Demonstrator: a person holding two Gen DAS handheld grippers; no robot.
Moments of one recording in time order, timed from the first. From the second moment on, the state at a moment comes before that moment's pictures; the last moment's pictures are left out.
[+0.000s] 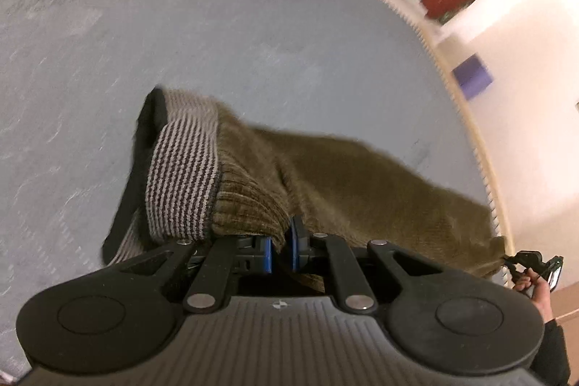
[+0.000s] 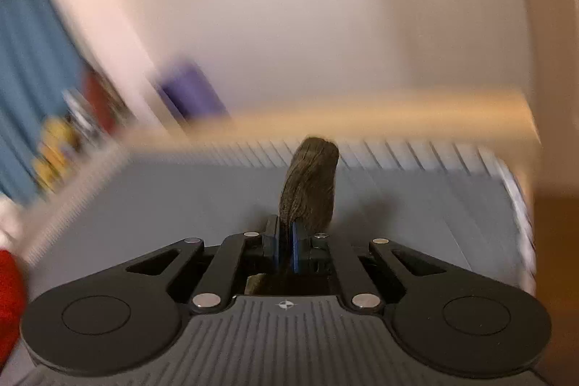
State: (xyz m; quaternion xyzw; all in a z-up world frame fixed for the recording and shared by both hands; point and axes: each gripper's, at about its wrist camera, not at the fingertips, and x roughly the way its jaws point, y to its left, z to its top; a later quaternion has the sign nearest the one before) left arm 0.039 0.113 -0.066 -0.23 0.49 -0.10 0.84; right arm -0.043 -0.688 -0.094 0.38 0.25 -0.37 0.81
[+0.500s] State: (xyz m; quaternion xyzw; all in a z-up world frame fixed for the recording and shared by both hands) left arm 0.026 0.193 -0.039 -0.26 0.43 -0.04 0.86; right arm -0.049 -0.750 -0.122 0.43 0.30 -0.41 0.74
